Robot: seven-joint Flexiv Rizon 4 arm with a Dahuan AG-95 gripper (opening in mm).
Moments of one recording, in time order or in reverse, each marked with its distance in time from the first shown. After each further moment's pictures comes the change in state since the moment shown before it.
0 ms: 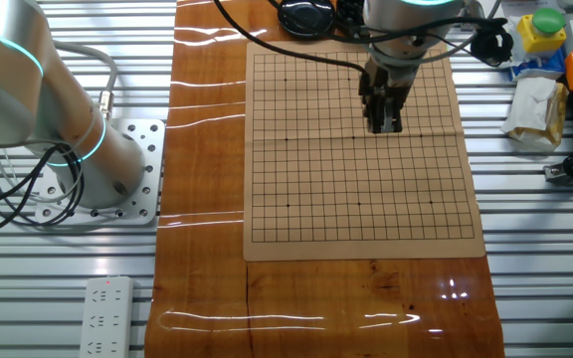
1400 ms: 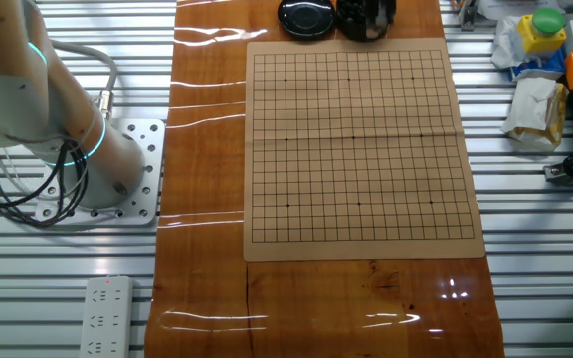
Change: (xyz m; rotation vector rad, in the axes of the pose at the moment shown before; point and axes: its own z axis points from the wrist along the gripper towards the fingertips) arm -0.026 0.251 0.045 0.005 -0.005 0.118
